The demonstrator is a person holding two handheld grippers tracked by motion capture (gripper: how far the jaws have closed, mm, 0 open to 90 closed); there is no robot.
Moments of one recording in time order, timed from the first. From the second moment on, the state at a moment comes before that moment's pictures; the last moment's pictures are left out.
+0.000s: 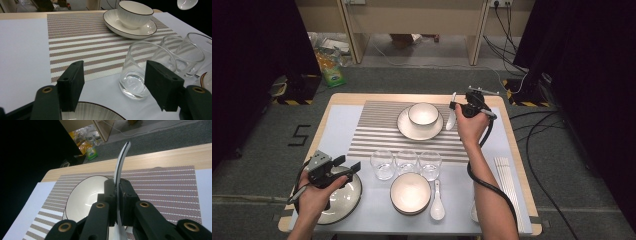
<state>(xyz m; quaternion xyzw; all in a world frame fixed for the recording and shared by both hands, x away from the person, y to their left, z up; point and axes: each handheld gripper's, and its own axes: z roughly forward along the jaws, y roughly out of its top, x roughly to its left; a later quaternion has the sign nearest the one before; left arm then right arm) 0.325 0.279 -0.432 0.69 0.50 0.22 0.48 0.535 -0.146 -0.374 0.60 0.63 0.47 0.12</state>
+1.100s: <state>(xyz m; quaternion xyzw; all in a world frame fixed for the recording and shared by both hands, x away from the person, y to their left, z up) 0.326 0.279 -0.432 0.69 0.50 0.22 0.48 0.550 -0.139 -0.375 0.61 0.63 0.47 0.11</state>
